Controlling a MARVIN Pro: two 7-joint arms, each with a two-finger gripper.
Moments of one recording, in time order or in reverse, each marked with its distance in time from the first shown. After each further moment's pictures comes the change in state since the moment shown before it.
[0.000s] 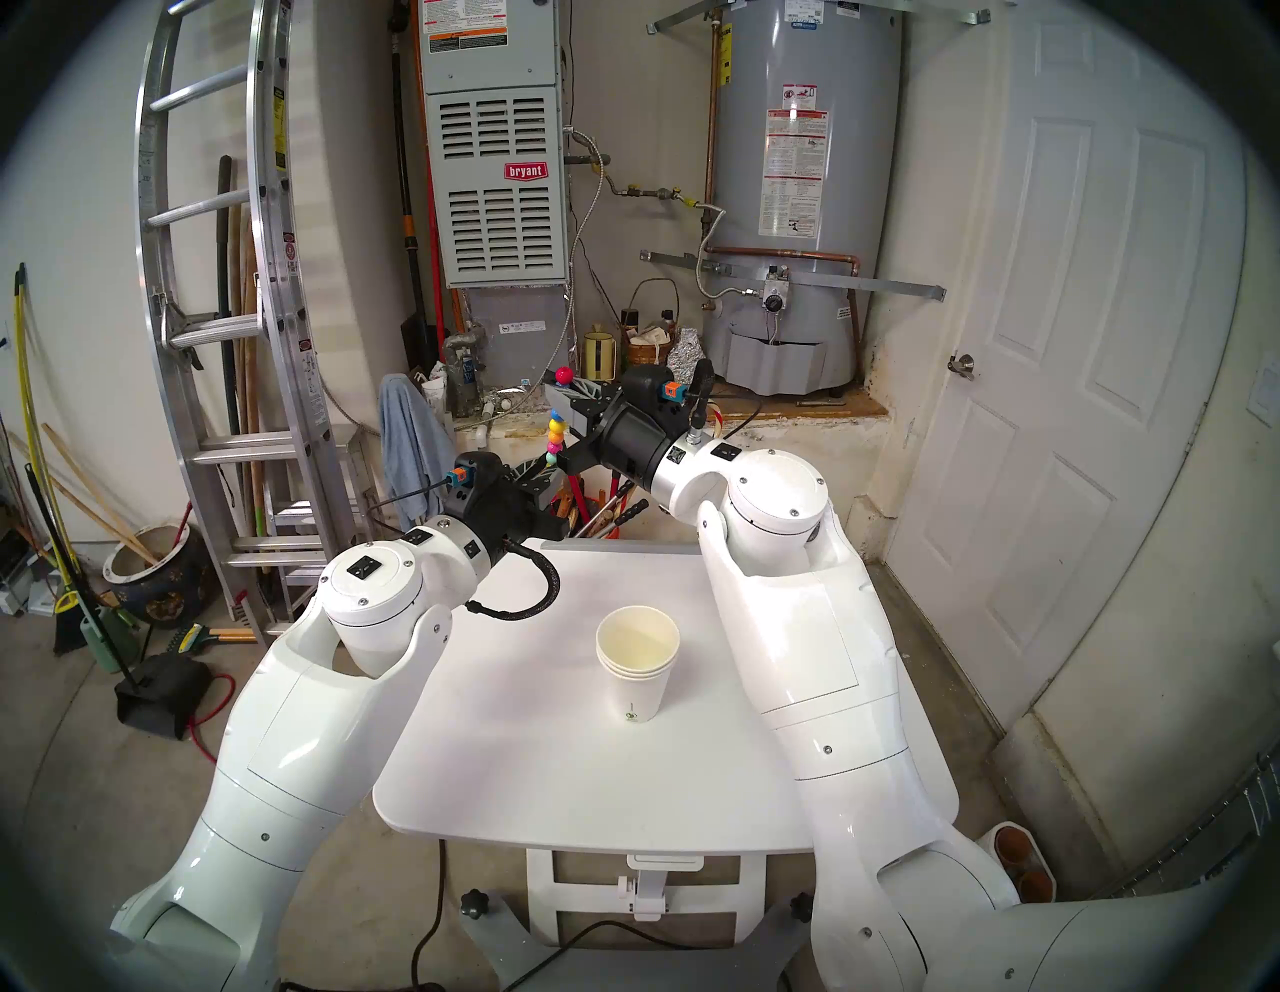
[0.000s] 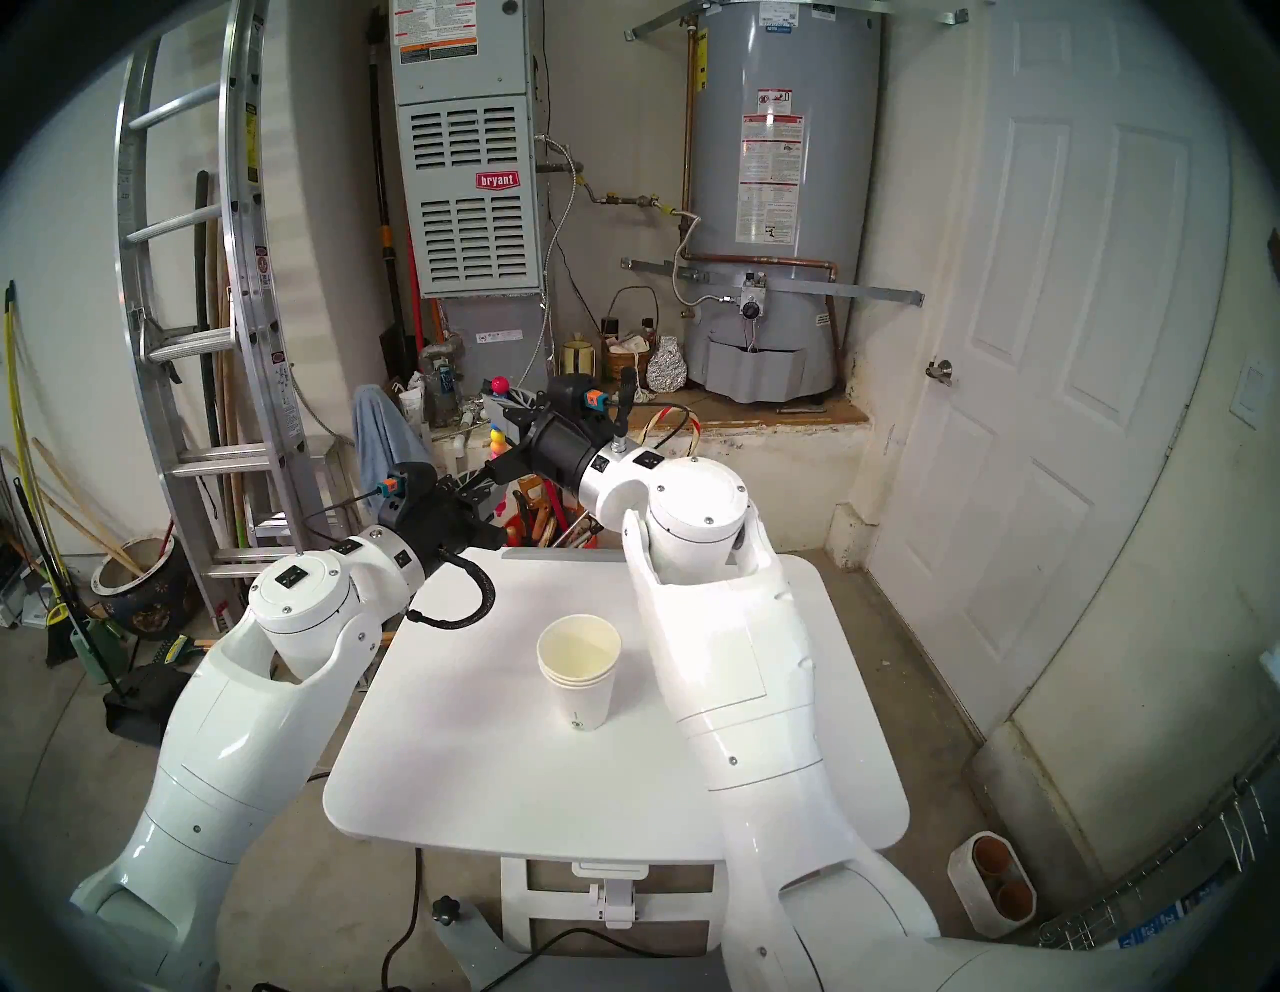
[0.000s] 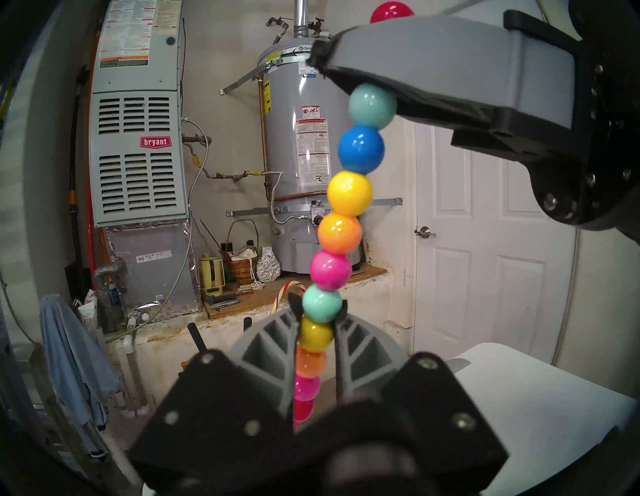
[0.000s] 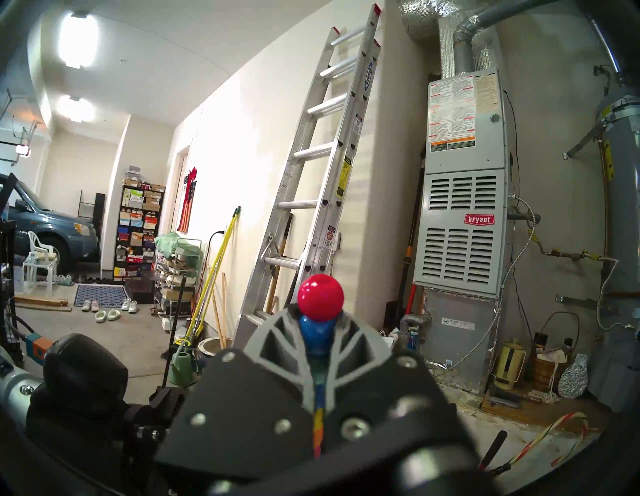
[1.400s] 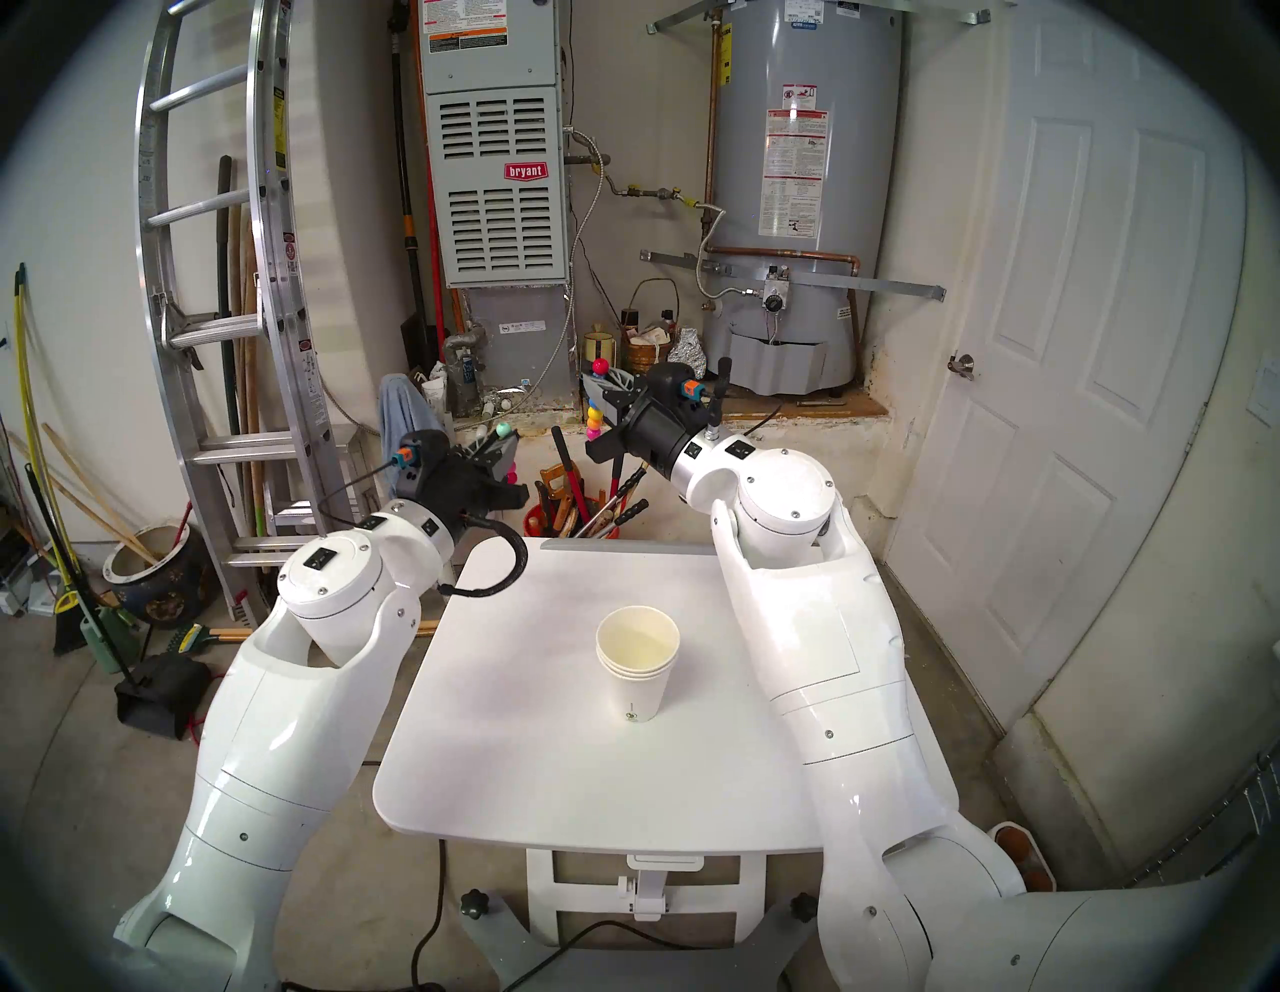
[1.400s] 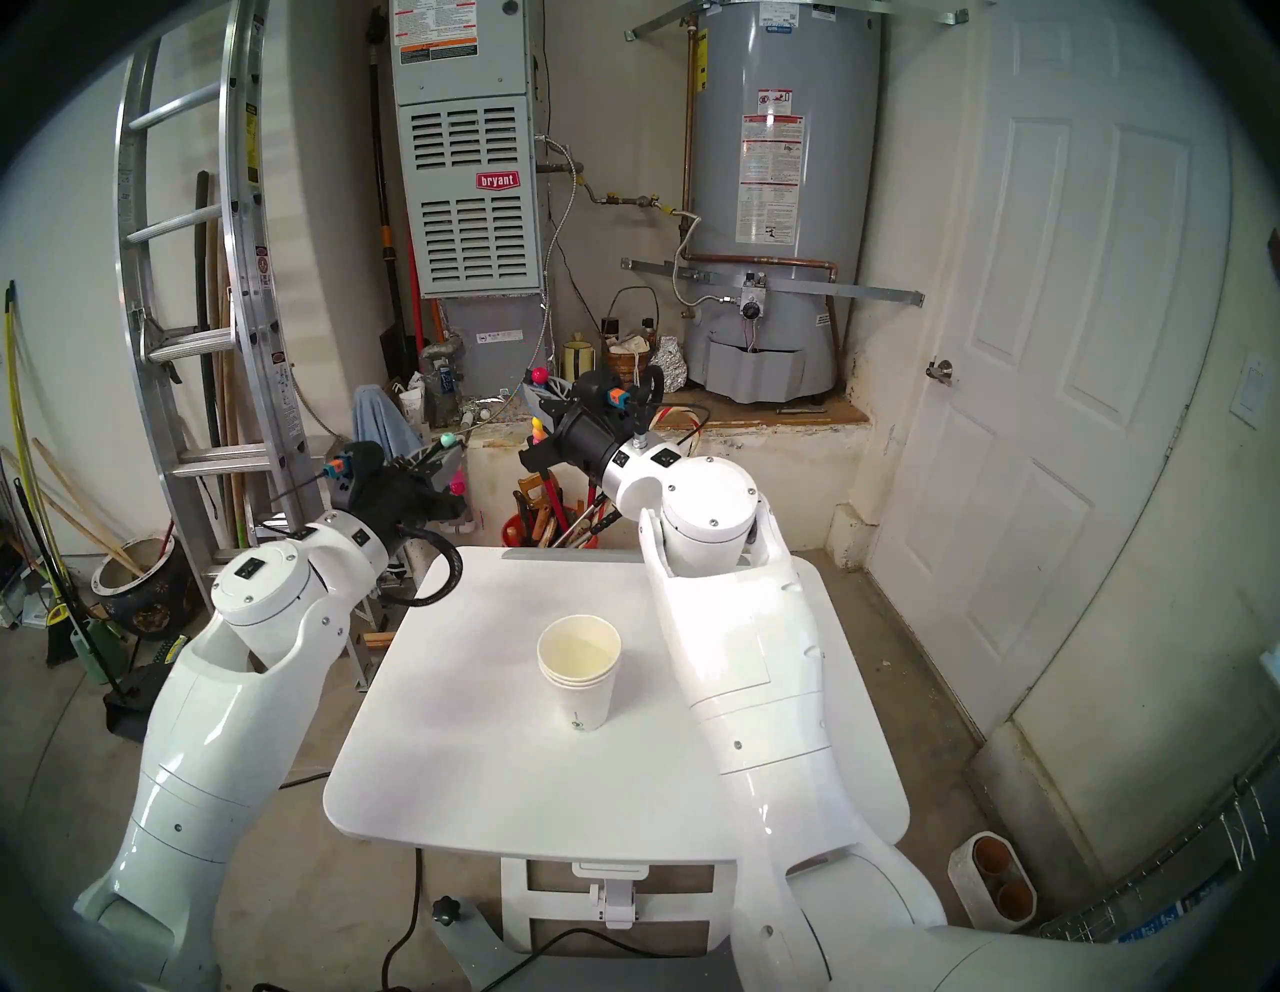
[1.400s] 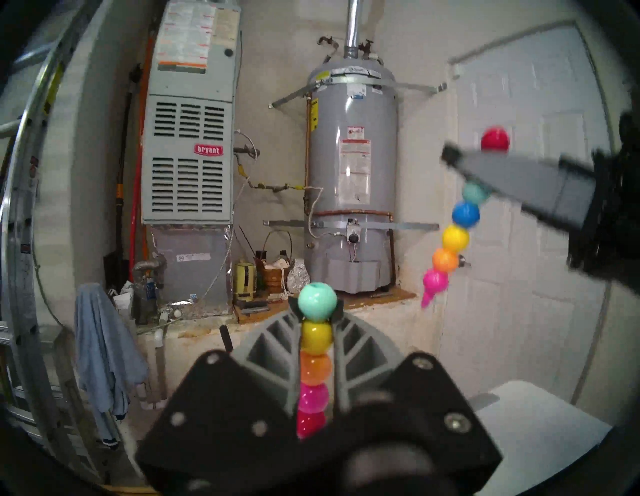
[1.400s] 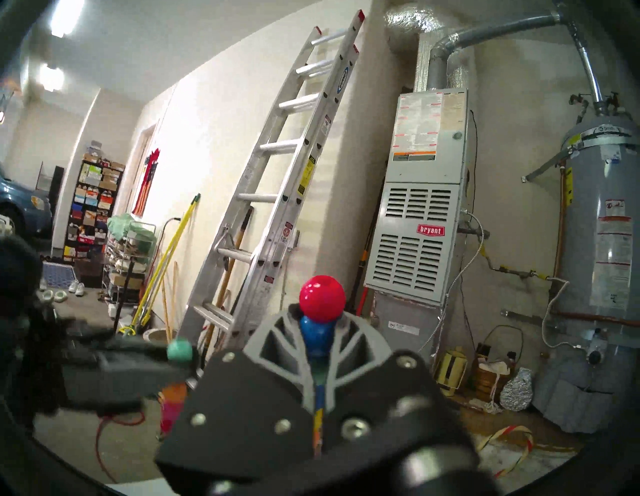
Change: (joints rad) left arm 0.023 -0.027 -0.128 -0.067 -0.107 -0.002 0.083; right arm 0.037 0.025 0.024 0.086 -0.125 -0.110 -0.087
